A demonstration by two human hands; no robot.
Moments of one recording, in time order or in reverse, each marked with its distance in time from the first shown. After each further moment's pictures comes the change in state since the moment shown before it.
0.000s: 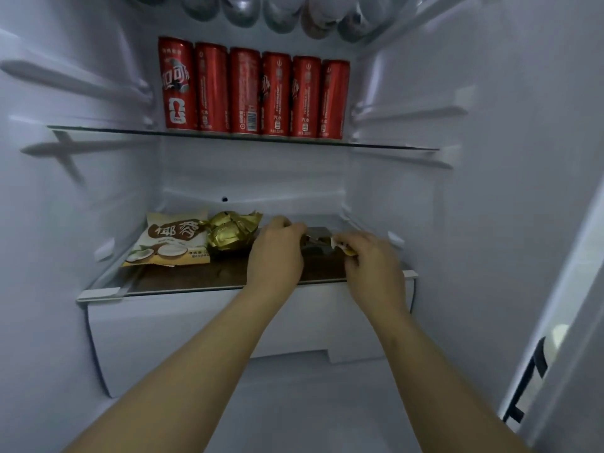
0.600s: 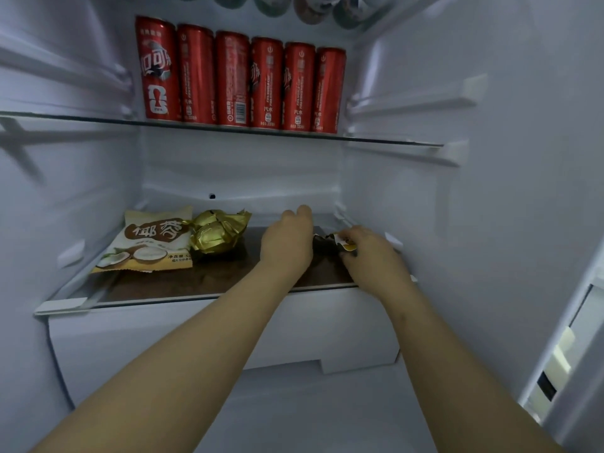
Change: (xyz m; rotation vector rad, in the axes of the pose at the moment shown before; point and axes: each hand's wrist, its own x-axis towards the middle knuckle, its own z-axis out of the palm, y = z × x) left_hand 0.038 0.018 0.021 0.182 -0.214 -0.076; right_hand 0.037 0.017 -0.006 -0.111 -0.342 0.139
